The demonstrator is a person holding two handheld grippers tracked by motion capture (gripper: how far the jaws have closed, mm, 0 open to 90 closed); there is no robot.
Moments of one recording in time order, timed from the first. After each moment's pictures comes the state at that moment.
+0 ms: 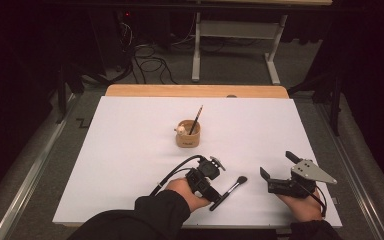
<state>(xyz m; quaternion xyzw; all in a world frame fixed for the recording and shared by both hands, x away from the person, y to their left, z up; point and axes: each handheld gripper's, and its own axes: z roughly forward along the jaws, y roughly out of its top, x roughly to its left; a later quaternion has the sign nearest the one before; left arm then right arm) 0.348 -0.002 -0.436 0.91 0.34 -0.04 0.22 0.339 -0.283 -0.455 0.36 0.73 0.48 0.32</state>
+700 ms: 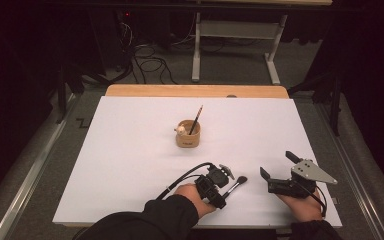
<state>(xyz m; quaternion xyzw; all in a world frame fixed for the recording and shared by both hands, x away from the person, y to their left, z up) 0.340 -0.023 -0.450 0.93 0.32 -0.04 0.19 0.339 -0.283 -0.455 0.36 0.73 0.48 0.32</state>
